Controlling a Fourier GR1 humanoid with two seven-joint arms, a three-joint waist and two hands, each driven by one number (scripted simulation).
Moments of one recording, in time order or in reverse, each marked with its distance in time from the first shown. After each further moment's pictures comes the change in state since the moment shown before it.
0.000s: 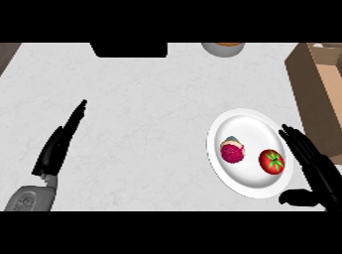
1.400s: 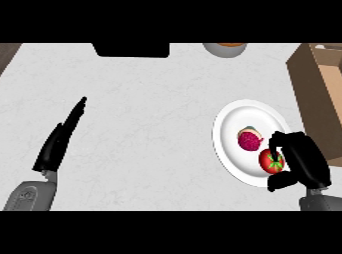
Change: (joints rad) left arm -0.034 -0.009 0.034 0.045 -0.021 -0.025 -0.031; right arm -0.145 0.024 0.051 0.087 0.312 -0.102 0.124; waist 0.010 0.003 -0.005
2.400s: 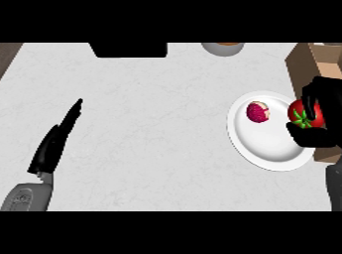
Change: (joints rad) left arm 0.017 0.001 0.026 -0.010 0.000 -0.016 0.004; right arm -0.278 -0.016 -0.021 -0.518 0.145 0.593 0.510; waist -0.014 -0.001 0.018
